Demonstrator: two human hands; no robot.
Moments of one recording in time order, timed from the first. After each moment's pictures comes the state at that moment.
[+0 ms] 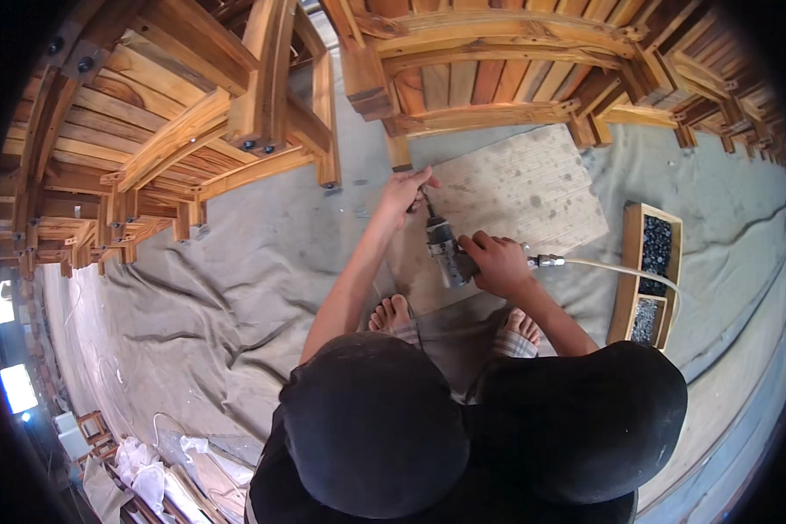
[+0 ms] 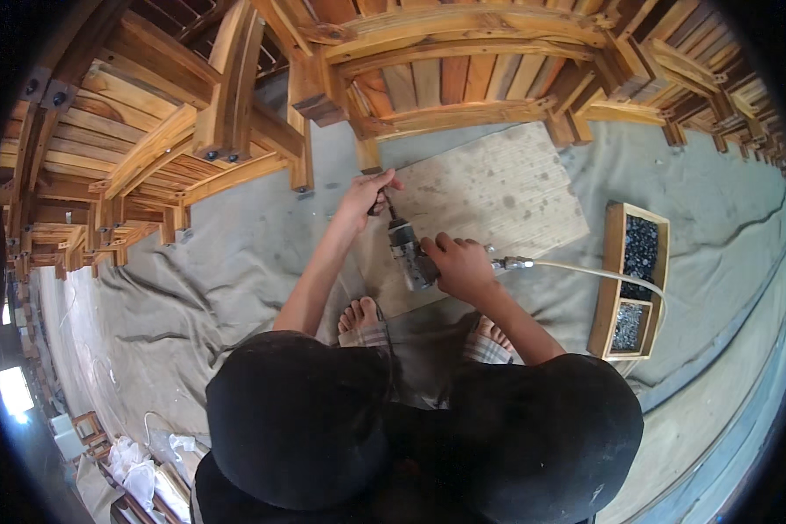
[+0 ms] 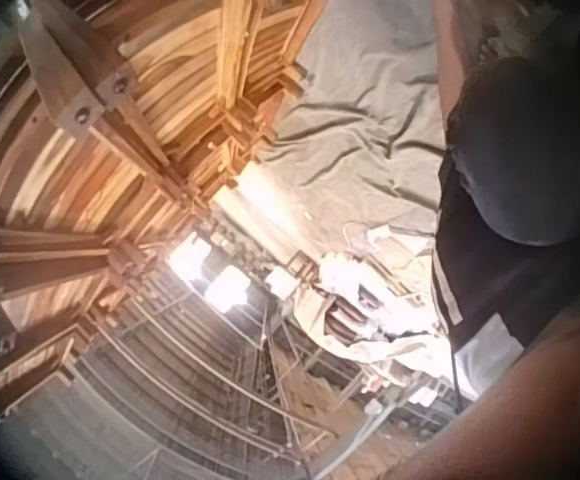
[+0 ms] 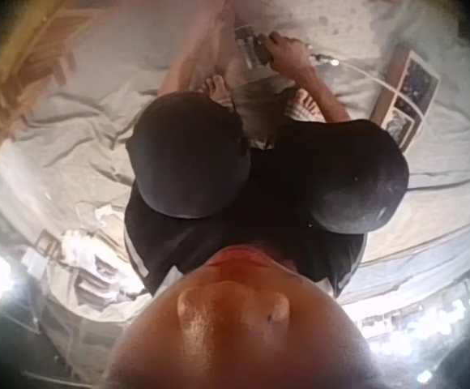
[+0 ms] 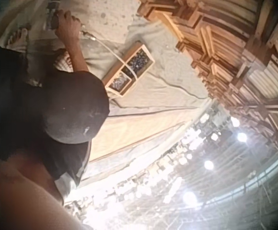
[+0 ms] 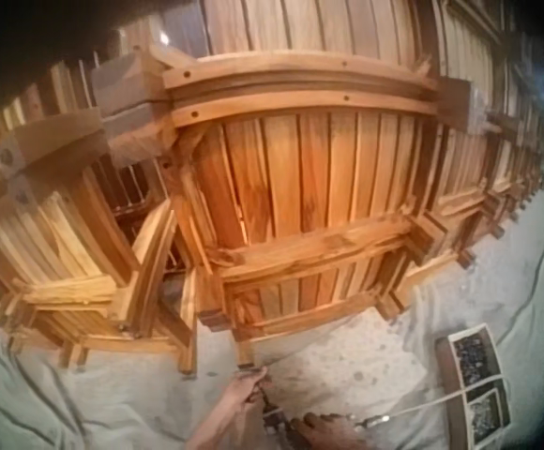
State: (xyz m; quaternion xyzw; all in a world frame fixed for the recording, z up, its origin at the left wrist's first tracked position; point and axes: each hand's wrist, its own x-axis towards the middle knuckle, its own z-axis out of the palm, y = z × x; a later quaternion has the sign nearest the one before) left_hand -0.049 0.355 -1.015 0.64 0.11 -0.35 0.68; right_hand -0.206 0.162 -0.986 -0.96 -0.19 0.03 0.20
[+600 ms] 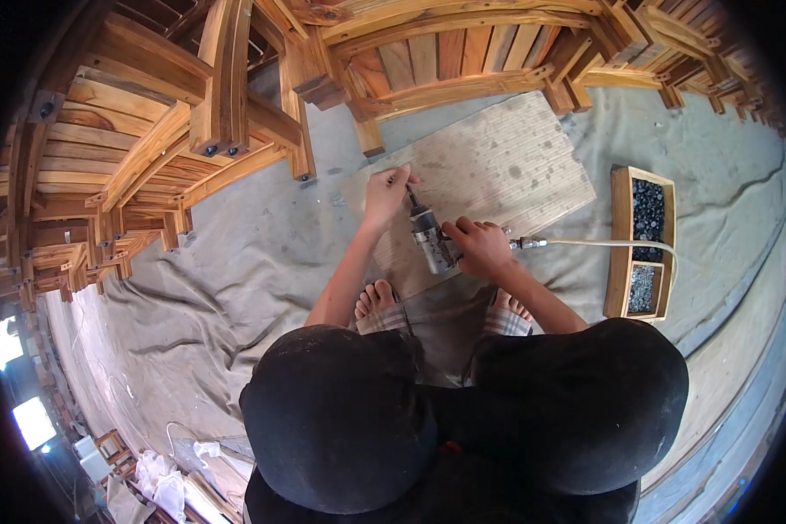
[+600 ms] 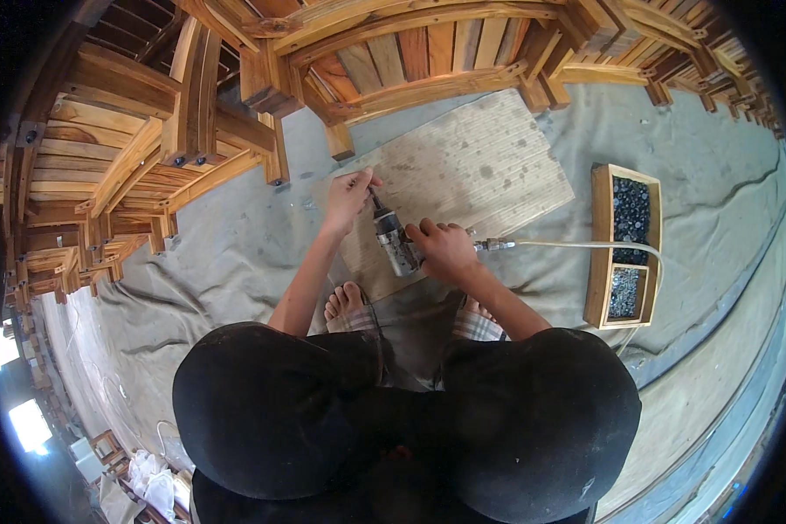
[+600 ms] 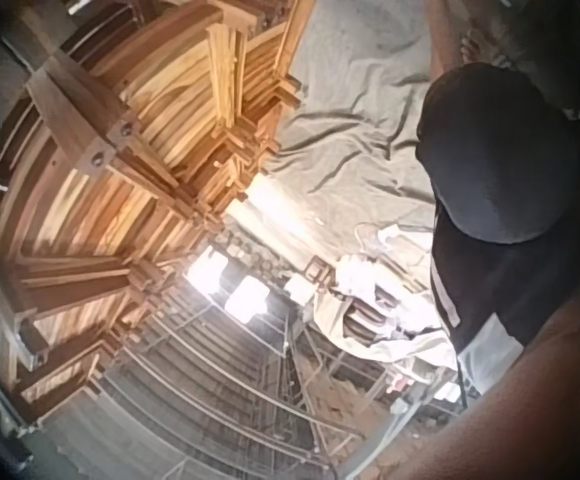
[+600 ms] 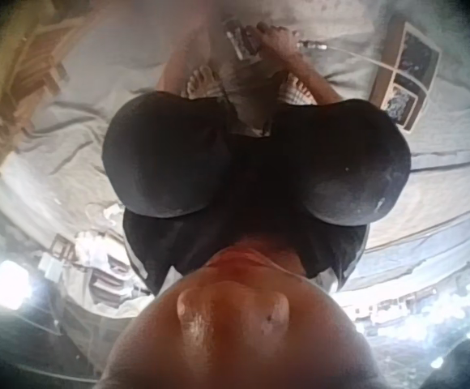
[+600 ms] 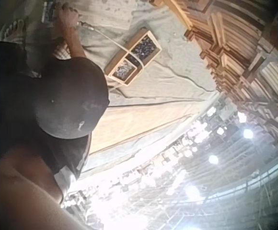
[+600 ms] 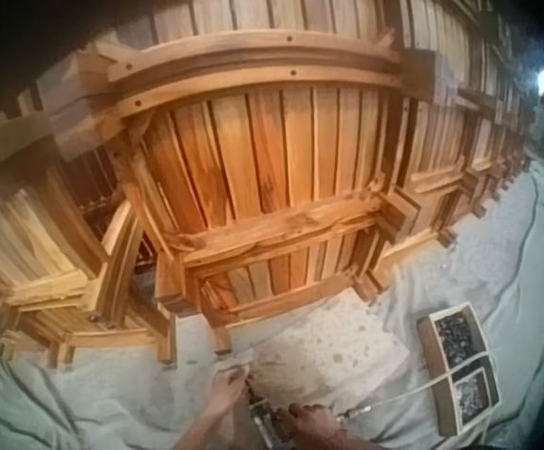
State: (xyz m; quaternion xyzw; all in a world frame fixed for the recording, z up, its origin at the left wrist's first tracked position) left_hand -0.085 0.340 -1.043 0.76 -0.01 -0.22 0.61; right_hand -0.225 0.154 -1.018 -0.96 -0.17 0.04 0.20
